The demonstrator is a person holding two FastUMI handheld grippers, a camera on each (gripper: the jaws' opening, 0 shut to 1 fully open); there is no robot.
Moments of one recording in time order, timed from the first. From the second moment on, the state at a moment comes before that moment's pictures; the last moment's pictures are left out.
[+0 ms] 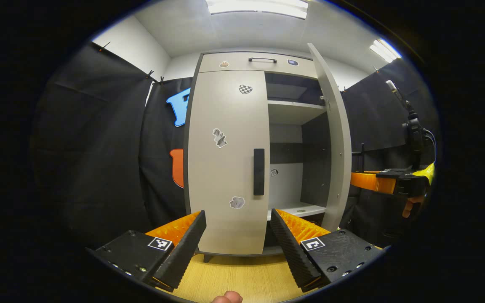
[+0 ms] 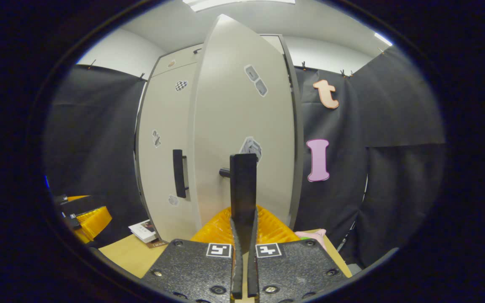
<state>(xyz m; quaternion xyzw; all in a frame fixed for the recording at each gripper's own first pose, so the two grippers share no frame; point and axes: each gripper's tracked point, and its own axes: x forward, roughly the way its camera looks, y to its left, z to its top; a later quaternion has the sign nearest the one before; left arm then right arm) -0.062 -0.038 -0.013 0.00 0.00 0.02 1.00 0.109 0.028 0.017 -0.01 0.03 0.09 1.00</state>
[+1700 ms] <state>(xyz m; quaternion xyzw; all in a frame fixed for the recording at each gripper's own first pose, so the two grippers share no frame) -0.035 -0.050 -0.028 -0.01 0.00 0.01 1.00 0.076 0.000 0.015 0.04 0.01 0.04 1.00</state>
